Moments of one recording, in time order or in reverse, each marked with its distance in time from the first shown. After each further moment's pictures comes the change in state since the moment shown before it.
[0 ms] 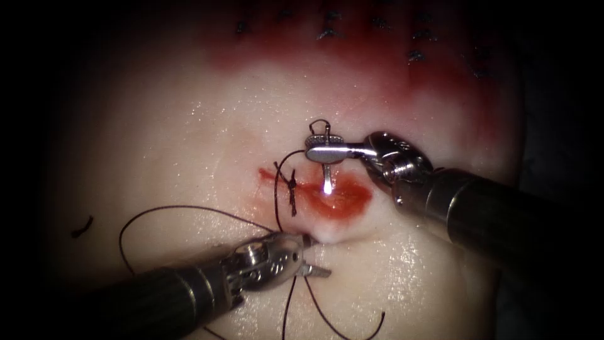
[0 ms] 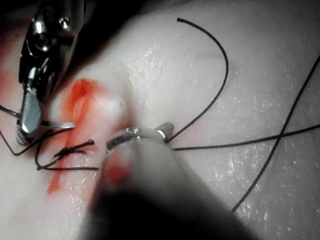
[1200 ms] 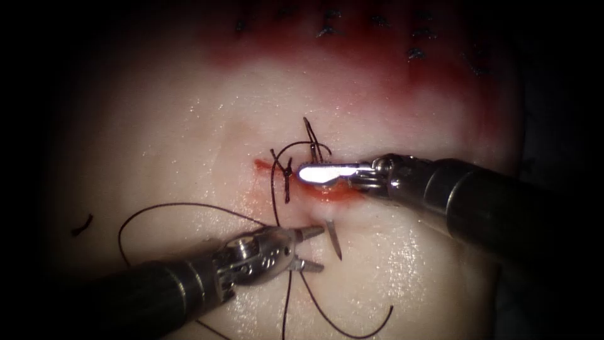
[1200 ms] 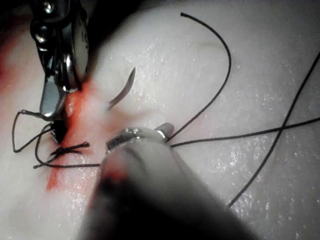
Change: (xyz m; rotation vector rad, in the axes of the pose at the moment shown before) right arm 0.002 -0.001 0.000 -0.093 0.173 0.282; left arm 0.000 0.001 -0.002 0.007 0.013 -0.006
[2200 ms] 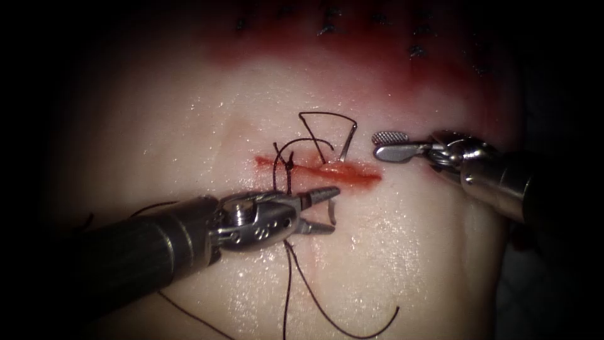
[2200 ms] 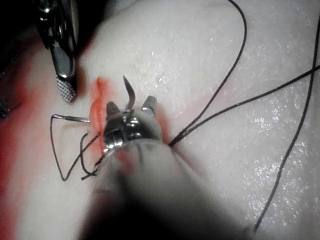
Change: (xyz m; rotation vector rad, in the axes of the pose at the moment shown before) right arm 0.006 0.000 -0.010 -0.141 -0.040 -0.426; left arm 0.003 -0.005 -0.001 0.112 0.185 0.371
